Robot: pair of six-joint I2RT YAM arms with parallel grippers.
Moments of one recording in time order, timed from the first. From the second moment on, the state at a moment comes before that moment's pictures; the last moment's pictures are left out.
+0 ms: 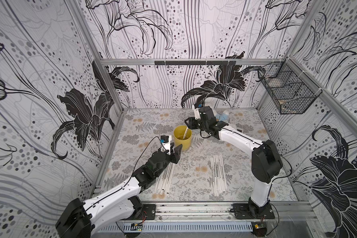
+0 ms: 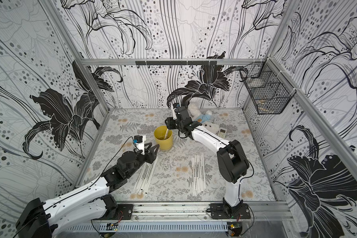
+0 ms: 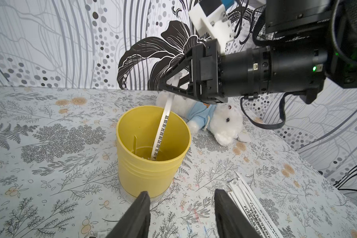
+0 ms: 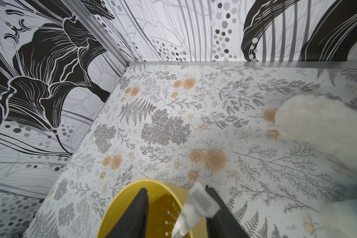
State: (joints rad) left arm -0.77 0.93 0.49 0.24 -0.31 -0.38; right arm 0.60 1.88 1.52 -0.15 -0.11 0.41
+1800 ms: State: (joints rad) left arm -0.77 0.60 0.58 -0.34 -0.26 -0.57; right arm 0.87 1.51 1.34 -0.26 -0.22 0.56
